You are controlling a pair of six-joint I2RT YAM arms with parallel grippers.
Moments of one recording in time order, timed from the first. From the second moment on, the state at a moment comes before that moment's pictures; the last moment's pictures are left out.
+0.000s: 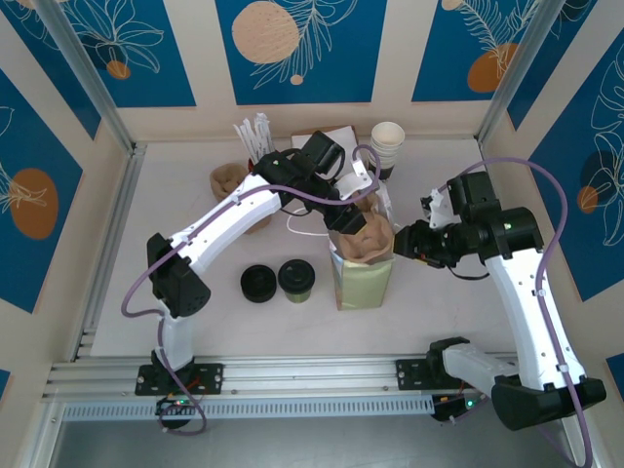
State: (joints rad) left arm -0.81 1.96 2.08 -1.04 0.56 0.21; right arm 0.20 1.06 1.37 -1.44 -0.46 0.42
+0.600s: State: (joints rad) left arm -0.80 1.97 2.08 -1.05 0.56 0.21; right arm 0.23 1.04 1.31 -1.38 -0.49 0.46
